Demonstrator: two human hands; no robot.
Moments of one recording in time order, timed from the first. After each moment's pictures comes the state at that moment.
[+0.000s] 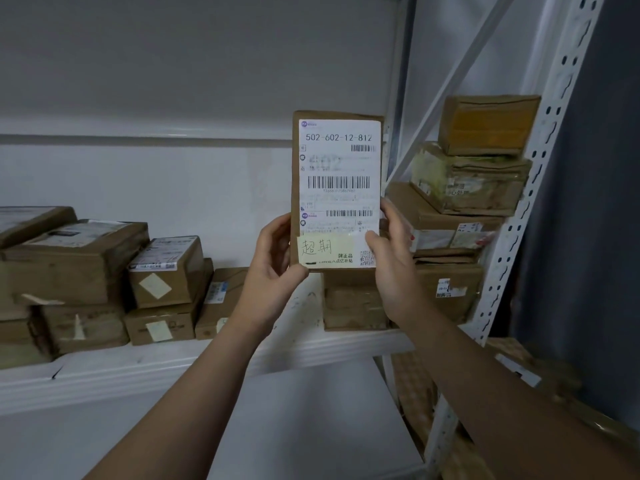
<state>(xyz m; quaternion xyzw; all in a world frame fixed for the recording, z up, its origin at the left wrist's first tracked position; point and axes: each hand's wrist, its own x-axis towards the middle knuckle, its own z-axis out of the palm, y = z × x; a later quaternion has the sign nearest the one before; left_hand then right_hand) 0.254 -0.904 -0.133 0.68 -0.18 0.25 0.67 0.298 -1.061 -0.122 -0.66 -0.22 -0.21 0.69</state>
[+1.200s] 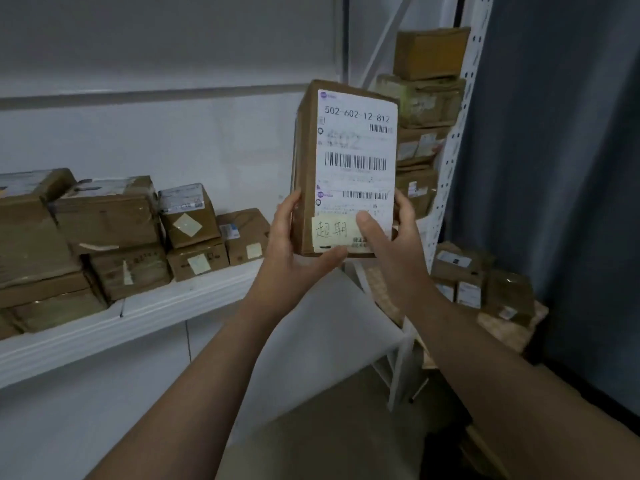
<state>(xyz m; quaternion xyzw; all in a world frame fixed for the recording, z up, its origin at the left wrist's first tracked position) 0.123 -0.829 -0.169 0.73 -0.27 0.11 0.62 0.118 -0.989 -0.174 -0.65 -0.08 -0.26 0.71</state>
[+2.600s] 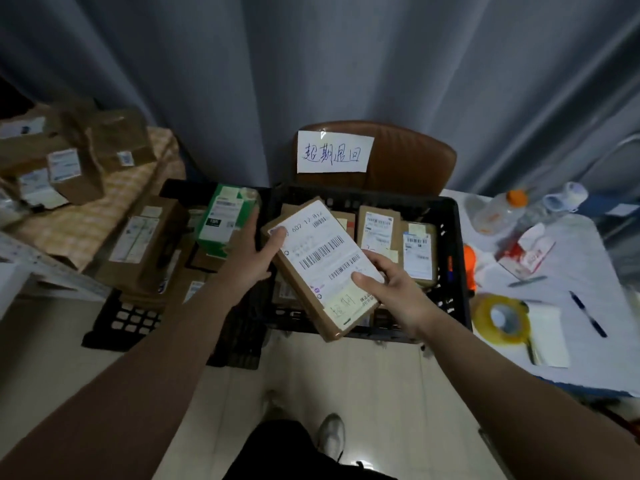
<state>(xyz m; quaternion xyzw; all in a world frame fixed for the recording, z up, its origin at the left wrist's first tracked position) -0.208 -1.332 -0.416 0.70 -0.33 -0.46 0.43 -0.456 -1.386 -0.413 -0.53 0.47 -0.19 0.68</state>
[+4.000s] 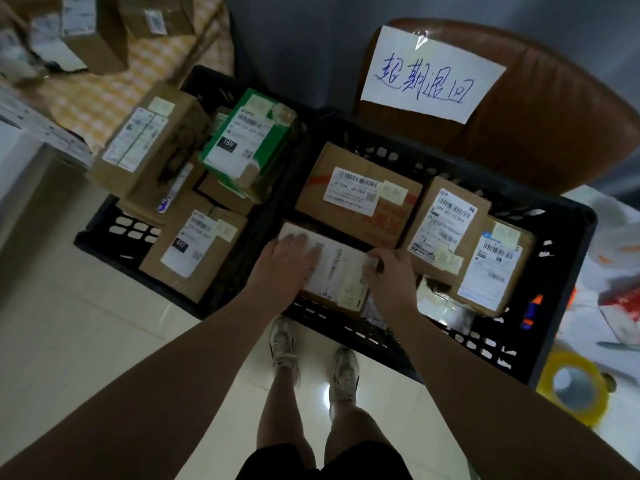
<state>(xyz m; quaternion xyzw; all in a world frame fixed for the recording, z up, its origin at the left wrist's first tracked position) -0.237 -1.361 -0.575 0.77 -0.60 -0.15 -0.13 -0.402 -1.477 -0.587 -0.75 0.53 -0.01 0.40</state>
